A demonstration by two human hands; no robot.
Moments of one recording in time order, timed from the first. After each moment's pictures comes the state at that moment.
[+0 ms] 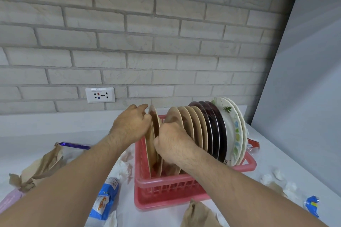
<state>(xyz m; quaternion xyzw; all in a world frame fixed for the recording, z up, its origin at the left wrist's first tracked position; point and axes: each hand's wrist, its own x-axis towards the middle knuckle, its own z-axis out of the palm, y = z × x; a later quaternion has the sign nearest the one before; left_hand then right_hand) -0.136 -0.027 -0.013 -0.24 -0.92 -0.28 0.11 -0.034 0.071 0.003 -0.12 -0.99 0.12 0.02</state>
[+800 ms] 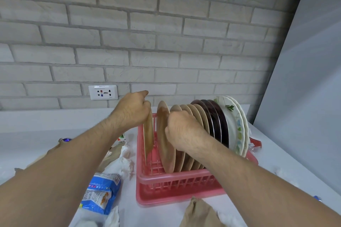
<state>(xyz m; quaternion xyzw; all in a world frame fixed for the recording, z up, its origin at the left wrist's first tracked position) -0.135 -0.033 0.023 -0.27 -0.90 -0.33 0.11 -0.023 0.083 0.024 -0.07 -0.99 0.05 0.10</state>
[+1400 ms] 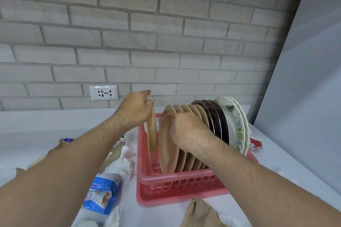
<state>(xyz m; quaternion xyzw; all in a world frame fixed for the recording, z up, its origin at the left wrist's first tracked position) -0.129 -0.028 0.025 -0.26 -0.88 -0.37 0.10 -0.017 0.096 0.025 -0.09 -0.99 0.02 0.08</state>
